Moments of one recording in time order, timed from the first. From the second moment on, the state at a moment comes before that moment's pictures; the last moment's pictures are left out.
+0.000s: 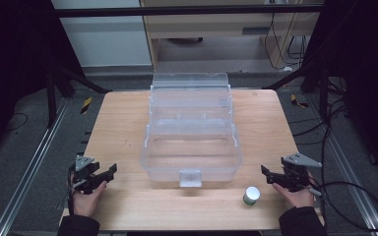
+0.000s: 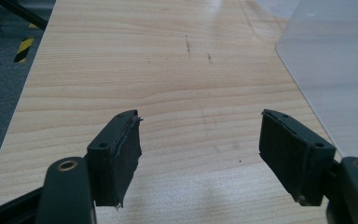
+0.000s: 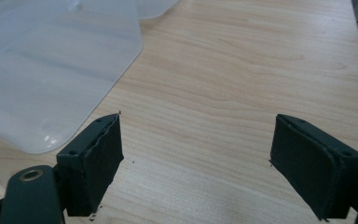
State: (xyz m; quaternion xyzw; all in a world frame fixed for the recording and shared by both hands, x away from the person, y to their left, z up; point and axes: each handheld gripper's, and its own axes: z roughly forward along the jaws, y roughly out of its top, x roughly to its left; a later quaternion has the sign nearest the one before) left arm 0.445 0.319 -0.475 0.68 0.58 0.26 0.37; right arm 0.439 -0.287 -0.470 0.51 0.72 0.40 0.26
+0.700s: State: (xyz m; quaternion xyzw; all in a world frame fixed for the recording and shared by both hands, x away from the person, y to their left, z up) left arm 0.446 0.312 -0.475 0.69 0.57 0.26 0.36; right arm 0.445 -0.282 -0.439 0.47 0.75 0.39 0.26
